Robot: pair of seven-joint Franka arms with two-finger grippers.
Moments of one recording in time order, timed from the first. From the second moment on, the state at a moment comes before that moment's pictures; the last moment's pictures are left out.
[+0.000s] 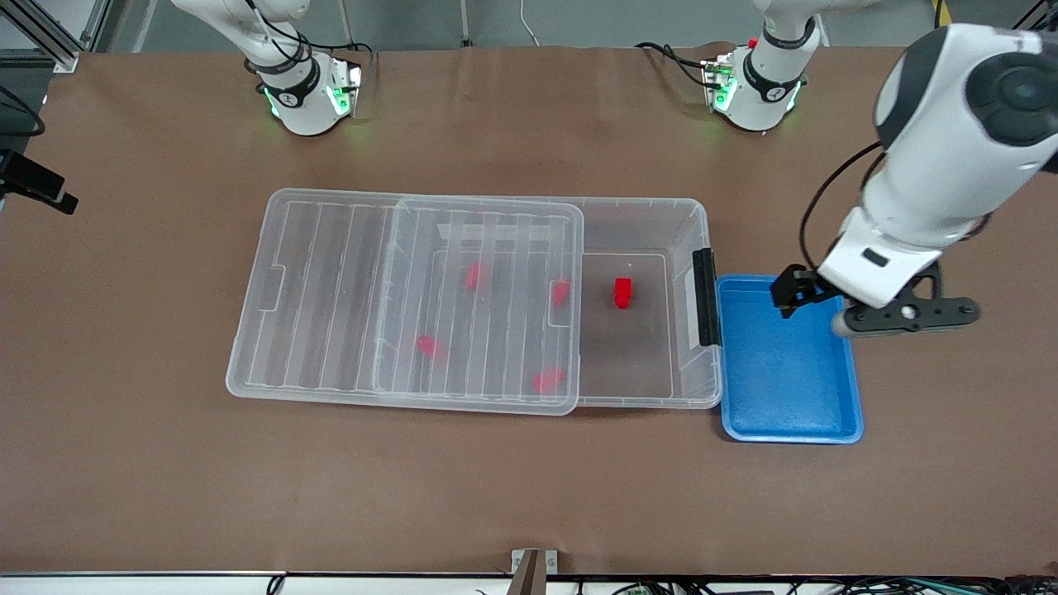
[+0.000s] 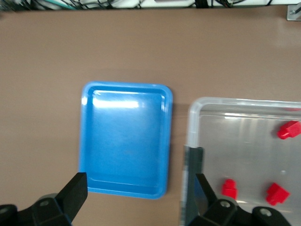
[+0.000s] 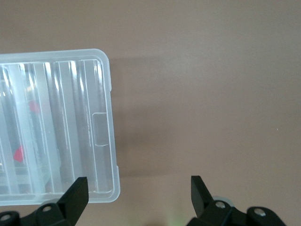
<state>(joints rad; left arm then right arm) 0.13 0.24 -0.46 -1.41 0.23 1.74 -0.32 -0.11 0.04 0.01 -1.46 0.01 1.45 -0.03</state>
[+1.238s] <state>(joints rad) 0.08 -0.12 -0.12 -1.59 0.03 1.47 0.07 -0.06 0.21 0.03 -1.99 0.08 2.03 -0.21</state>
